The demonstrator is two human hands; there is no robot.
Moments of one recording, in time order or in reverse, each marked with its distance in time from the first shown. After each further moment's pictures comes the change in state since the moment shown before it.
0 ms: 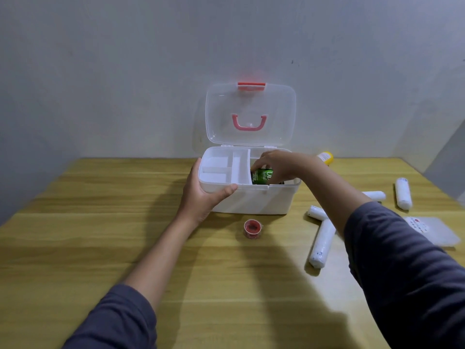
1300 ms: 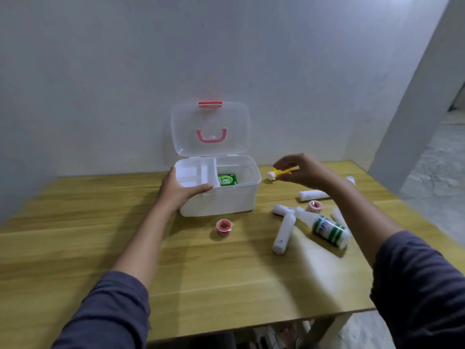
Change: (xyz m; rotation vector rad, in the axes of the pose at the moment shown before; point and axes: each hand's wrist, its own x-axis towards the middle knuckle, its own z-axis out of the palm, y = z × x) left_hand 0.018 0.029 -0.006 0.207 -0.058 -0.199; right_hand -0.127 0.048 0.011 0.668 0.497 0.180
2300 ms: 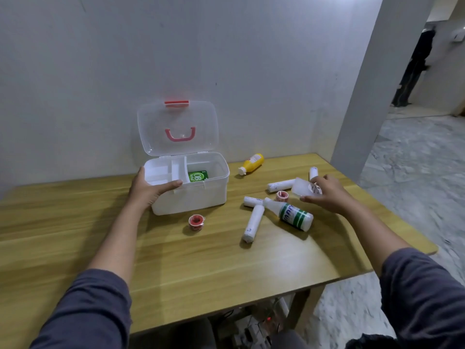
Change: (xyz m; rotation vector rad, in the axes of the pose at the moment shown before) left_hand 0.002 0.000 0.001 -0.110 -0.004 0.000; right_hand -0.095 0.100 -0.029 -0.270 0.102 0.446
